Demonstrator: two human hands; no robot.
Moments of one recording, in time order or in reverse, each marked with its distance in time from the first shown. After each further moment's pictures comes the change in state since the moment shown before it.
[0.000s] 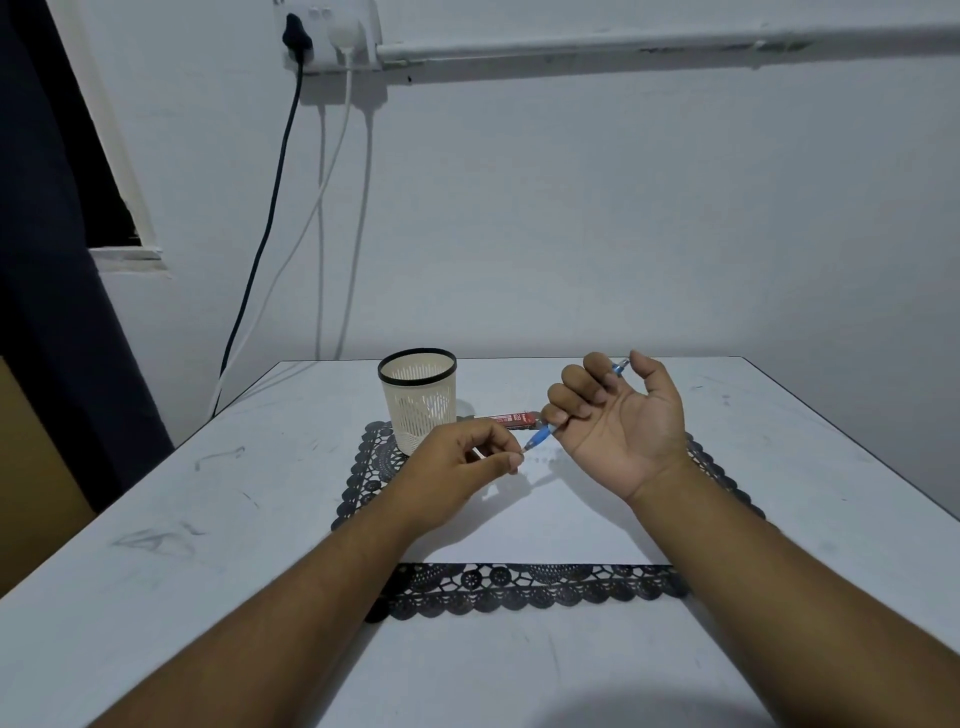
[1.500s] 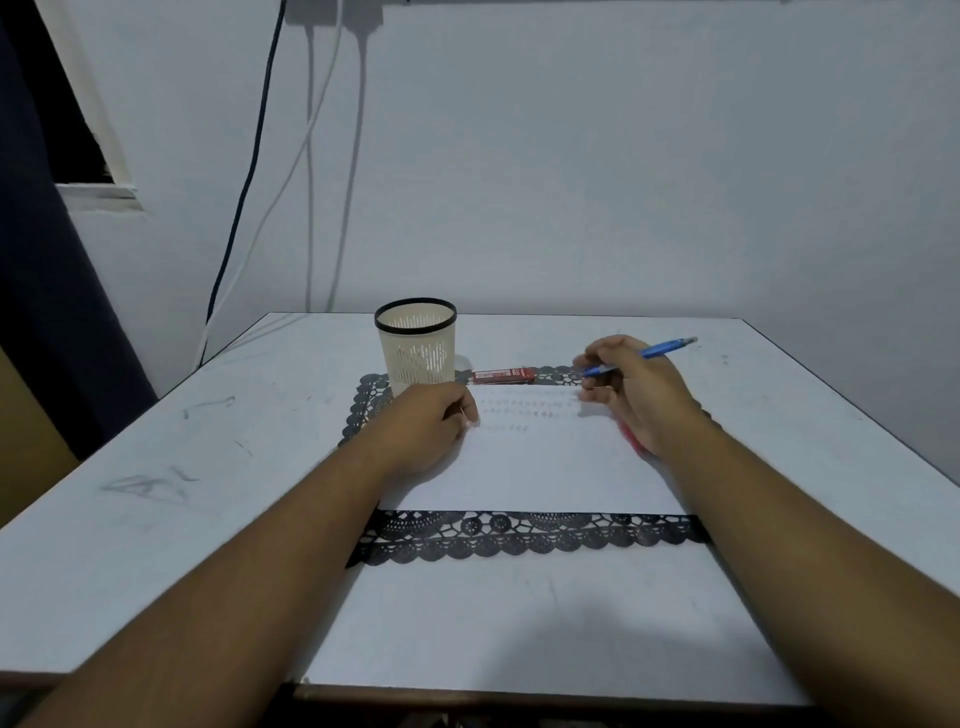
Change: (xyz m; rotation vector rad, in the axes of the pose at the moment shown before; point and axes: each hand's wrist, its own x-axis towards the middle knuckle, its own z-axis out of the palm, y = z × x) left_hand 0.004 -0.027 -0.026 0.498 -0.036 -0.202; right_hand 0.008 -0.015 -0.046 -0.827 0.405 -0.153
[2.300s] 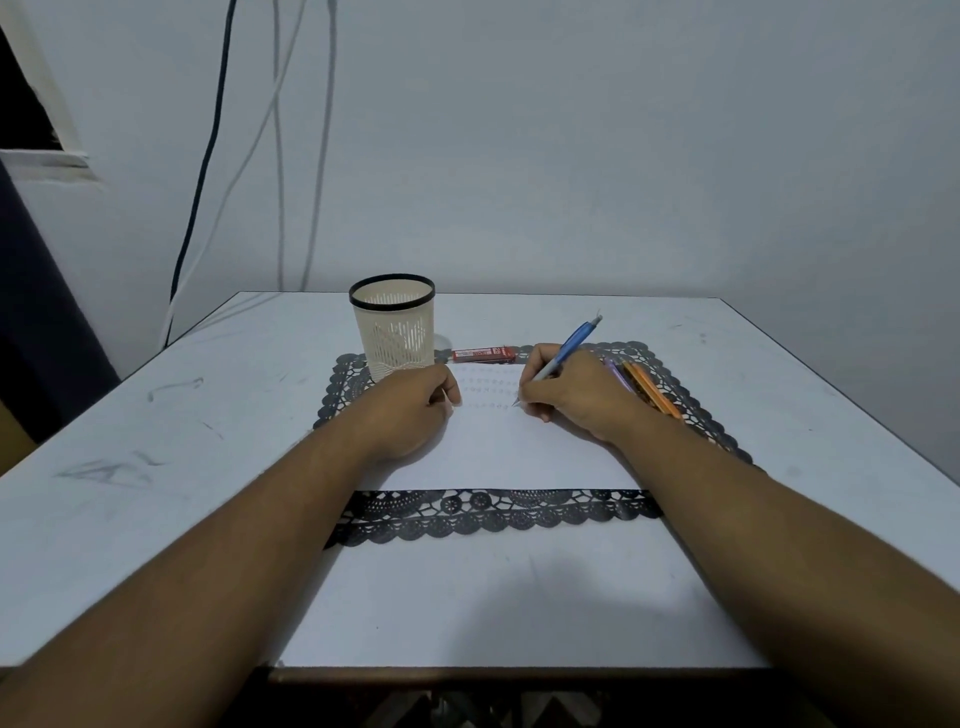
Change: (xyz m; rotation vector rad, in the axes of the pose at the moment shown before) left_hand 0.003 -0.004 0.006 0.088 -0.064 0.022; right_hand -0.011 0.019 0.019 -0.475 -0.327 0.041
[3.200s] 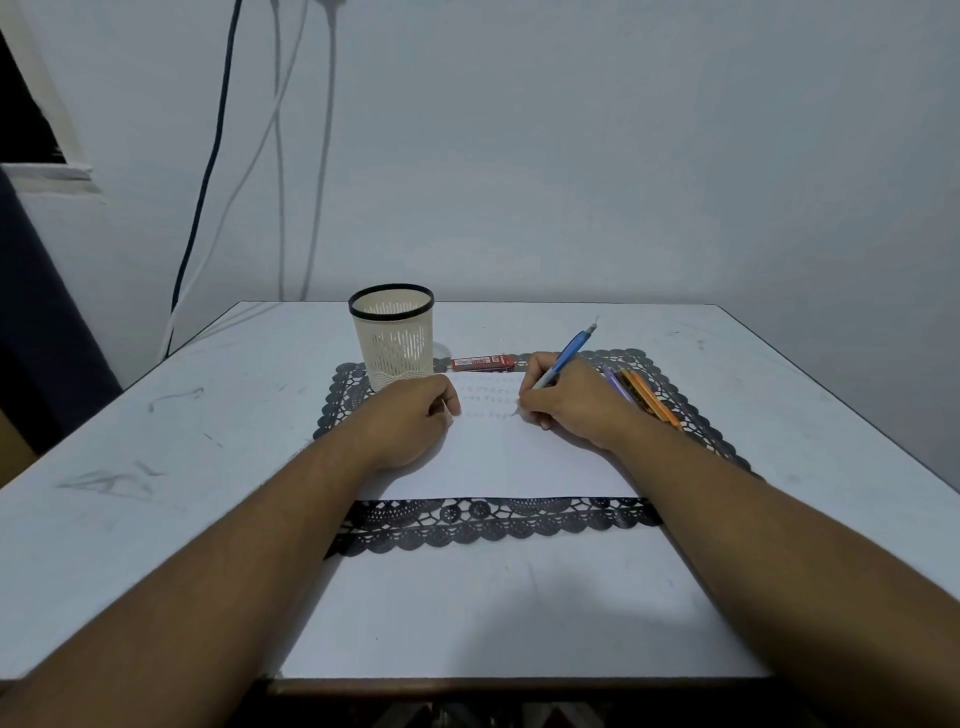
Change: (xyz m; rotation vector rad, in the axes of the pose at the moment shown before) left_hand -0.002 0.002 0.000 0.037 0.002 0.011; right_hand -0.002 -0.004 0.001 -0.093 0.015 0.010
